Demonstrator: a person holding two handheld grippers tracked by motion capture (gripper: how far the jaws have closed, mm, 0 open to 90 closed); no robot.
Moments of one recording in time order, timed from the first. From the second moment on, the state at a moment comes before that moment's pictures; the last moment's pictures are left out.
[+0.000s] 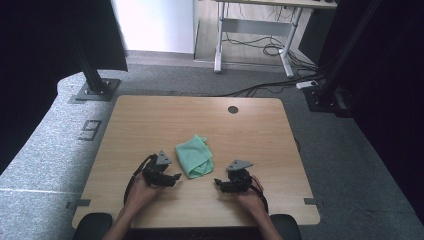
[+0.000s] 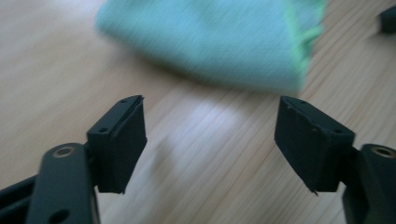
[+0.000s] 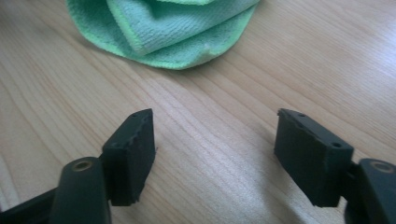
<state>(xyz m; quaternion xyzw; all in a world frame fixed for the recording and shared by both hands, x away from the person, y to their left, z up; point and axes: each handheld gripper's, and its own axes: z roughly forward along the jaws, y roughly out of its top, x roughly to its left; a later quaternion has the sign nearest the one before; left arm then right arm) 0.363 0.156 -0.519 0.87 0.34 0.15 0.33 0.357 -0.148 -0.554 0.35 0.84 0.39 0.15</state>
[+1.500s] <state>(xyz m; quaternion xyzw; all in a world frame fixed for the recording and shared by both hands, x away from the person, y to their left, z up) 0.368 0.202 -0.481 0.81 0.38 0.15 0.43 0.385 -0.135 -0.464 0.33 0.85 0.37 0.17</state>
